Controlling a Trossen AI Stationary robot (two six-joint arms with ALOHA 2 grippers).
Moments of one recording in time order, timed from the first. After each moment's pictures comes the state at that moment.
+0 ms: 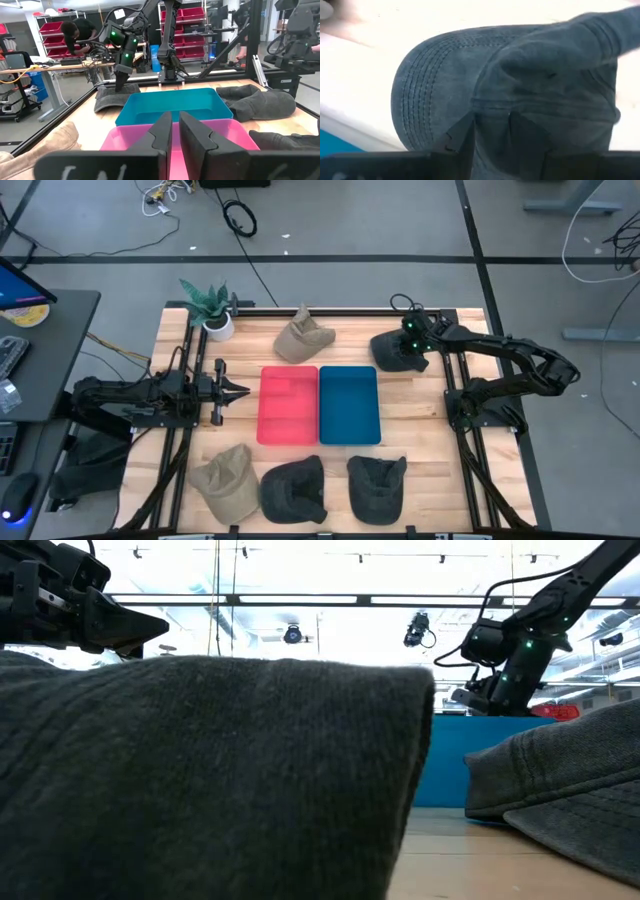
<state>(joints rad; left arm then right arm) -0.05 0.03 0.01 0.06 -0.11 0.08 -0.76 1.26 0.59 -0.39 0.04 0.47</state>
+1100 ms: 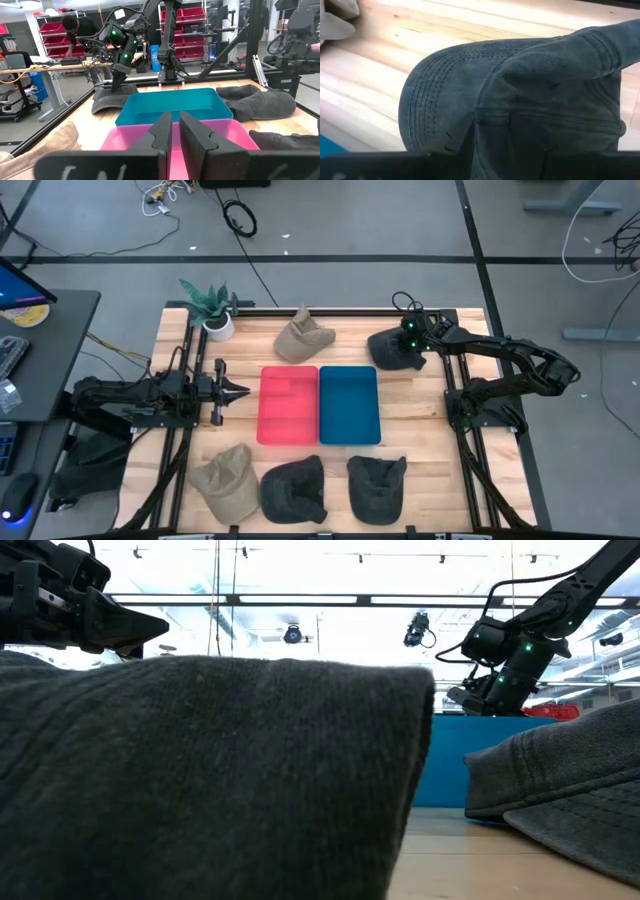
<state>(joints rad) -0.05 0.03 0.01 0.06 -0.11 0.08 -0.76 1.26 0.56 -0.26 0.04 0.47</state>
